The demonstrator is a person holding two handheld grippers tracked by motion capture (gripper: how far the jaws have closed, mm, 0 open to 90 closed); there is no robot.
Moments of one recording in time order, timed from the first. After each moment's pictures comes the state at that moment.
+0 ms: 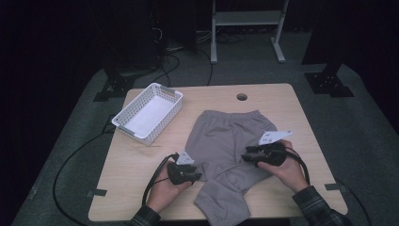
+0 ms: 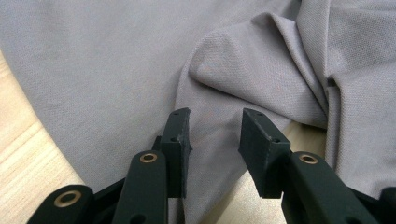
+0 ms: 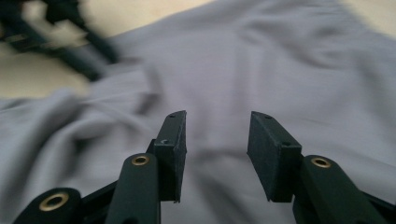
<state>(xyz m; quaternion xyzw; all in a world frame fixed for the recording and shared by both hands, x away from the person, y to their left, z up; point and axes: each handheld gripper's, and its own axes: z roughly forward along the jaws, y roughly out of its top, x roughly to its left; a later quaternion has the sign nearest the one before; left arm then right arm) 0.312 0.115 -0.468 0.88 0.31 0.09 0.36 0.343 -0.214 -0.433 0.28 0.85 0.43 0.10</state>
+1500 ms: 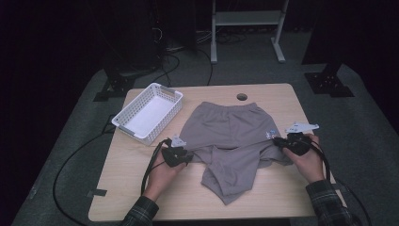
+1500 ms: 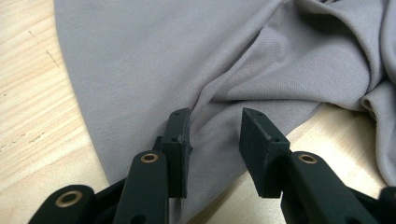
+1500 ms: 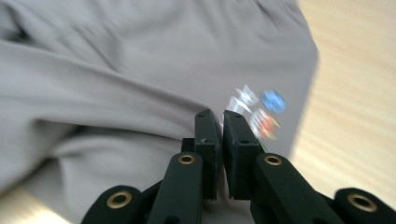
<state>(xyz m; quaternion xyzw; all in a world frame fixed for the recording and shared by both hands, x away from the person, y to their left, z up) 0.364 0.135 -0.470 0.85 0.37 0.15 0.35 0.376 -0.304 -0.449 0.42 0.81 0.36 0.20</state>
